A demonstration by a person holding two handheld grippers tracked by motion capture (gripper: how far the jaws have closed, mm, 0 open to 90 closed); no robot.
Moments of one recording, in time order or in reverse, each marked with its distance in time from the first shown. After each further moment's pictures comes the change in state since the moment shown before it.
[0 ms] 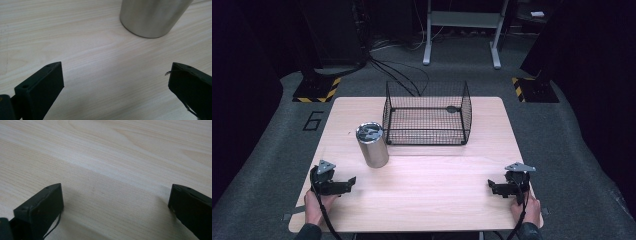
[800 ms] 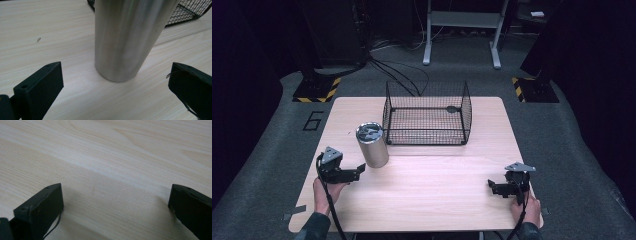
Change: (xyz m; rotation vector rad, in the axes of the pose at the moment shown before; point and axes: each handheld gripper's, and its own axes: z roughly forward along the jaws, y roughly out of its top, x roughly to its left) left arm -0.024 0.047 -0.007 -0.137 -0.076 0.017; right arm 0.000 0.000 0.000 0.000 0.002 -0.002
